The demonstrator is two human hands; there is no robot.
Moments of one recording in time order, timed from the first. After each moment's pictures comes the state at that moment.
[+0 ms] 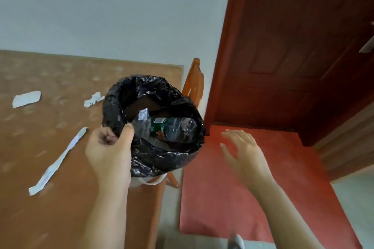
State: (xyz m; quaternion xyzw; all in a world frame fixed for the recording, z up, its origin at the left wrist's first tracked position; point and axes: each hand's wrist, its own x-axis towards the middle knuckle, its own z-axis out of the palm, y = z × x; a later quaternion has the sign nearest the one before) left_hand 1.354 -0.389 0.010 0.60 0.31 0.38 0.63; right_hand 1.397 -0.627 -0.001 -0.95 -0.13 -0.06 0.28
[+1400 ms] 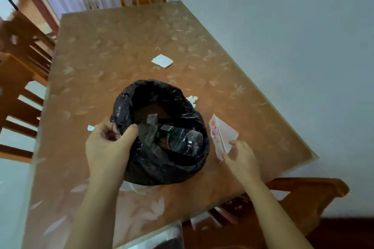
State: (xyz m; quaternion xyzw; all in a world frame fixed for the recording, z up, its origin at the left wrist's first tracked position) left_hand 1.484 -0.328 0.002 0.46 0.63 0.53 0.34; right_hand 1.756 -0.380 -0.116 -0.81 -0.49 0.18 0.25
